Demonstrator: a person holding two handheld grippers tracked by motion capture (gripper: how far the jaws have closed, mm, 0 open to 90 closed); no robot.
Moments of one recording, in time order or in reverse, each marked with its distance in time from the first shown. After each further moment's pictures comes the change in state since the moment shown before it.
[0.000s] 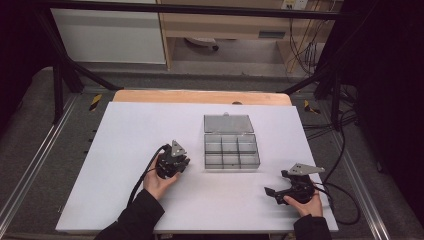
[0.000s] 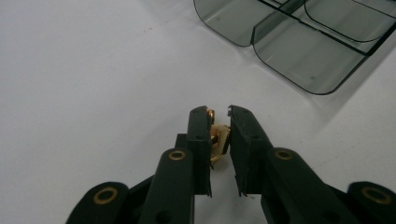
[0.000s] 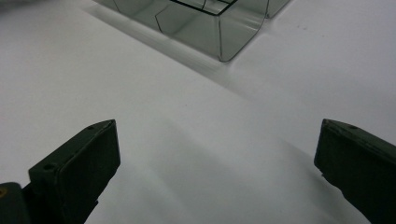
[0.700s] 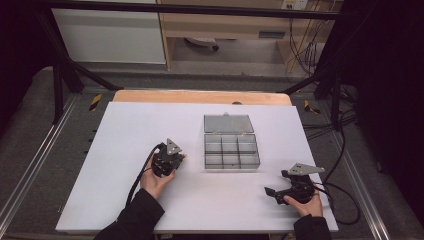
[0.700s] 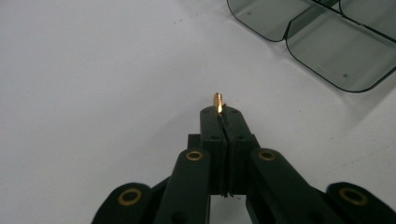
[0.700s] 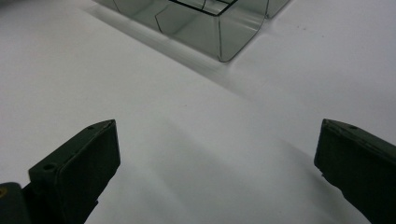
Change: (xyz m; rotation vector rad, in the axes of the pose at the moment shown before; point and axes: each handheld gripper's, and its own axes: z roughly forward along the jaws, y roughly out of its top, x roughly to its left) left arm 0.010 -0.004 -0.004 0.010 0.052 -0.039; right arm 0.000 0.000 0.000 -0.001 -0.002 0.002
